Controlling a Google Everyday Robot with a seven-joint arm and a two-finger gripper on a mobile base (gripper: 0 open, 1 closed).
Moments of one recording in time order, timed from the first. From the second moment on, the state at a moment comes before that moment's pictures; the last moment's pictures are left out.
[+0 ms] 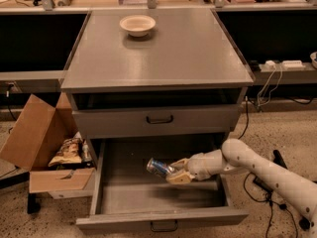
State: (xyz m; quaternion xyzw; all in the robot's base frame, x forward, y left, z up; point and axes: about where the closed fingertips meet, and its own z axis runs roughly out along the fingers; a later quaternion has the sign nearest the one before) arm 0.545 -0.077 0.457 -0.50 0.71 0.39 0.31
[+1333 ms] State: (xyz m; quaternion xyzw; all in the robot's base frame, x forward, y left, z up) arm 0.517 -0.077 0.666 -0.63 0.62 0.30 0.37
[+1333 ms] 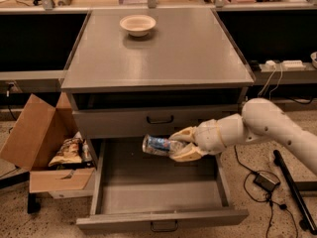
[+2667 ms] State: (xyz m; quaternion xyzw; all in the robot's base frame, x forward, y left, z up) arm 0.541 -0.114 0.800 -0.64 0.62 0.18 0.41
